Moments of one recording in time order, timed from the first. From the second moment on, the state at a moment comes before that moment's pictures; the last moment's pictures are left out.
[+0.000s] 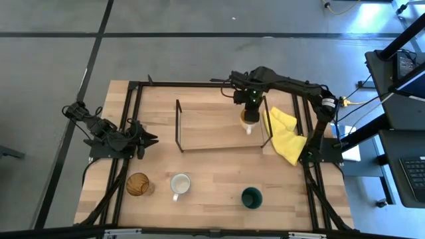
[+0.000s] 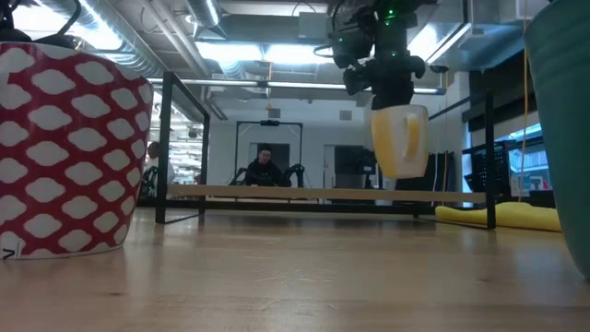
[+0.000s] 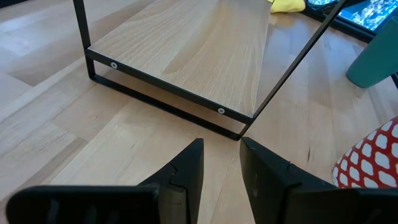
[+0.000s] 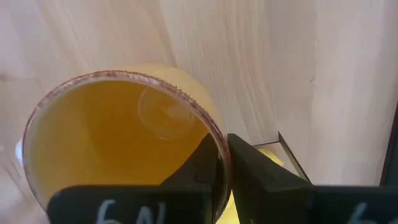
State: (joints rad) left arm -0.57 0.03 0.21 -0.82 -0.69 -0.78; right arm -0.45 1.83 1.66 -1.38 -0.04 -0.31
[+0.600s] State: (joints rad) left arm -0.57 0.03 0.21 -0.82 -0.69 -0.78; right arm -0.46 1.86 1.66 -1.38 -0.04 -0.32
